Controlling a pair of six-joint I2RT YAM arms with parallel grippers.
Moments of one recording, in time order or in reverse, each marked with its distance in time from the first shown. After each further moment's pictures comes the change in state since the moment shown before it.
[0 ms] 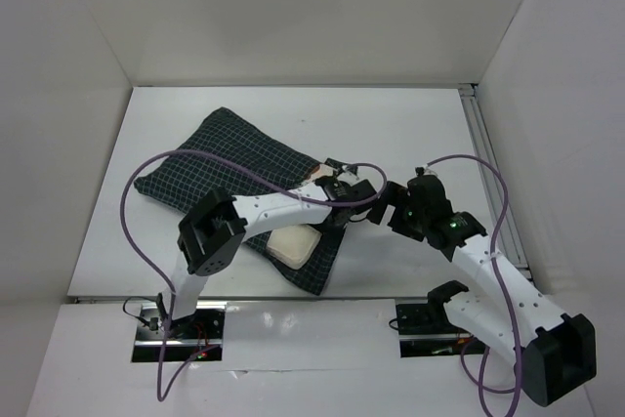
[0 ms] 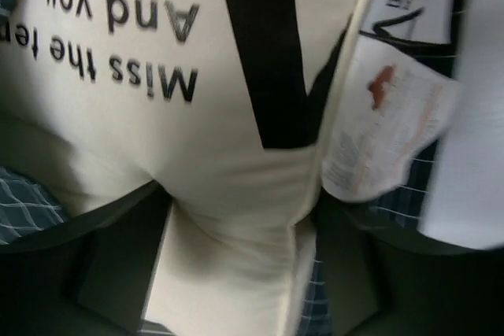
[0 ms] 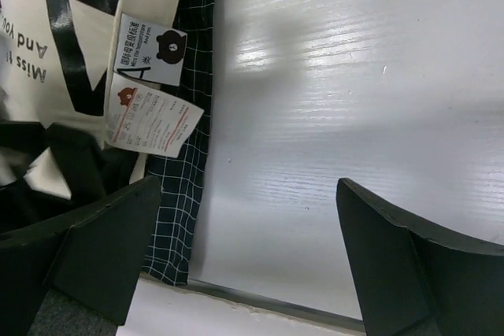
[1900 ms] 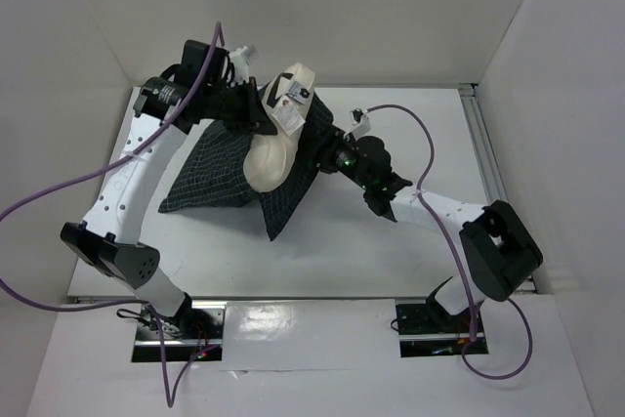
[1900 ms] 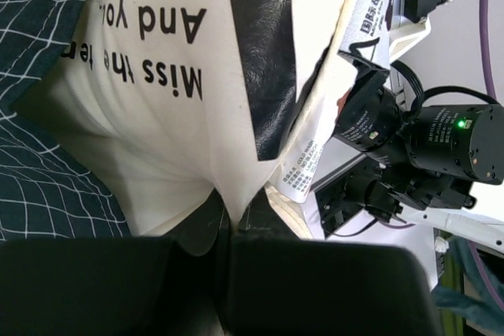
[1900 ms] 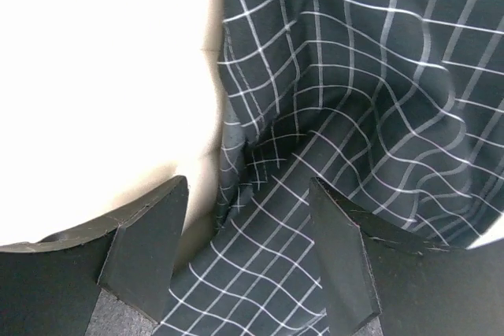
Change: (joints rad) left arm 0.665 -0.404 0.370 -0.125 0.896 0.112; right arm 0.241 0.634 0.238 1.130 -0.101 0.177
